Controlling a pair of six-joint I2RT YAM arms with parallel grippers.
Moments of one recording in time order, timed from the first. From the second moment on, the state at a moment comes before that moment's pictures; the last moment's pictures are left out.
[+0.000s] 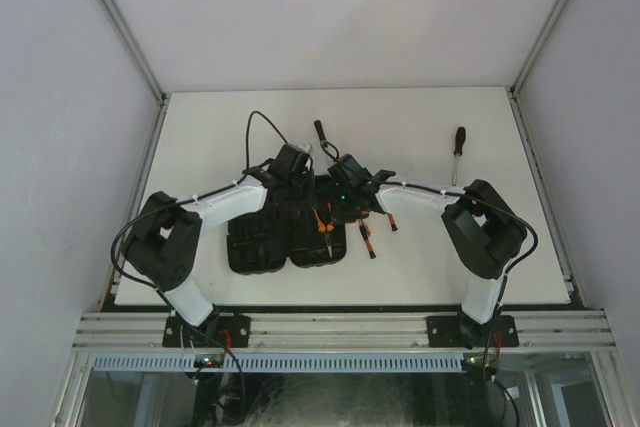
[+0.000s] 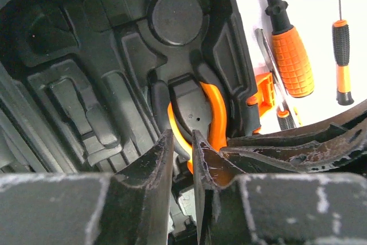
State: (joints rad) left arm -0.62 1.67 1.05 -0.32 0.05 -0.57; right arm 0.76 1.82 1.16 -0.39 -0.07 0.71
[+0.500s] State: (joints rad) left arm -0.62 1.70 1.05 -0.36 0.02 -0.59; right arm 0.76 1.82 1.16 -0.39 -0.06 0.71
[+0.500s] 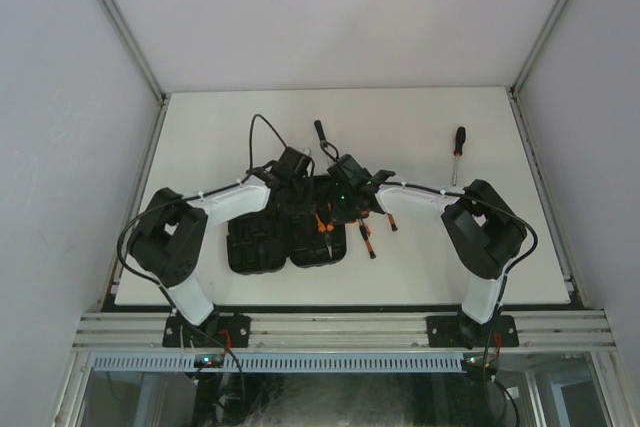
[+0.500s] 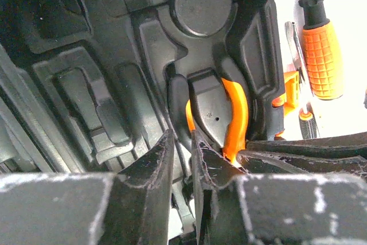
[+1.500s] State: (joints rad) left arm -0.62 1.75 1.07 -0.35 0.03 -0.64; right arm 0.74 1.85 1.22 -0.47 -0.08 0.67
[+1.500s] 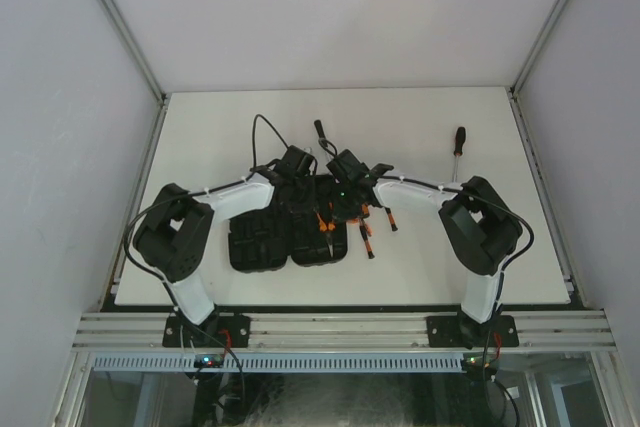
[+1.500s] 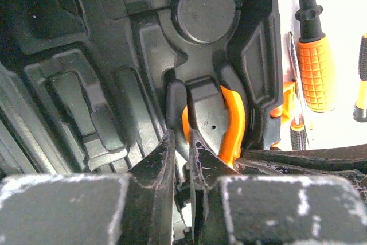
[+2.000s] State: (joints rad) left arm -0.63 1.79 1.07 -0.31 0.02 -0.64; right arm 0.76 1.88 1.27 -0.54 -0.03 0.70
